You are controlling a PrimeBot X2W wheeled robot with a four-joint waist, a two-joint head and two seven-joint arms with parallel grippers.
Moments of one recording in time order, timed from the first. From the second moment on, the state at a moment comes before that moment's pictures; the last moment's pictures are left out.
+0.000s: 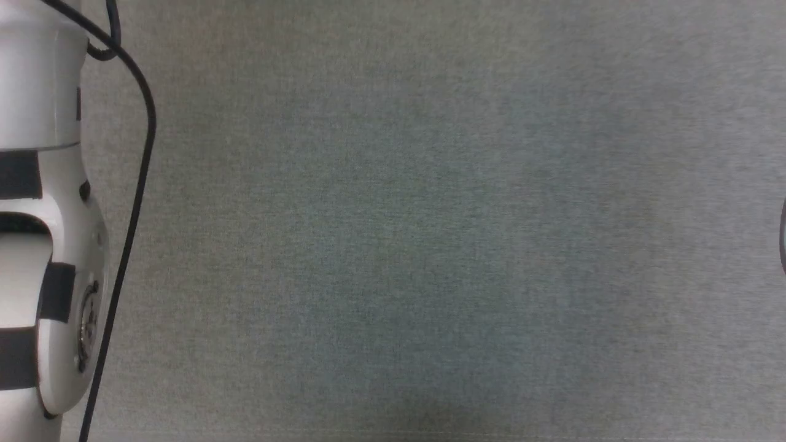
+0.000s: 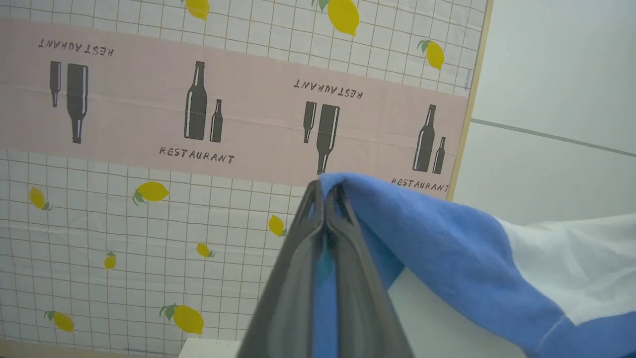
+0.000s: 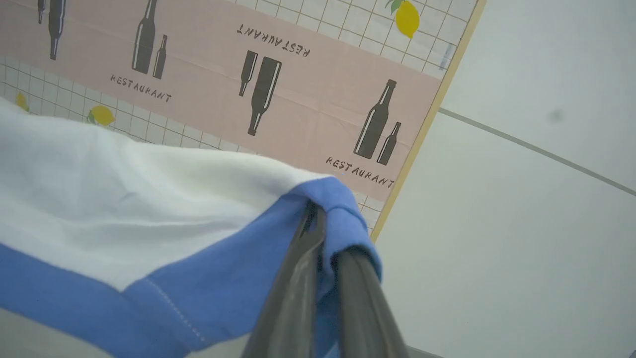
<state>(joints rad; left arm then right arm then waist) -1.58 0.20 -0.20 0.63 -0.47 -0.01 -0.15 -1.65 -0.05 -0.17 0.75 -0.39 0.13 -0.03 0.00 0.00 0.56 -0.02</state>
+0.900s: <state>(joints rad) -0.80 0.27 -0.30 0.22 -0.50 -0.05 -0.25 -0.92 -0.15 0.00 0.33 -0.01 0.13 -0.10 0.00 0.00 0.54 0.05</state>
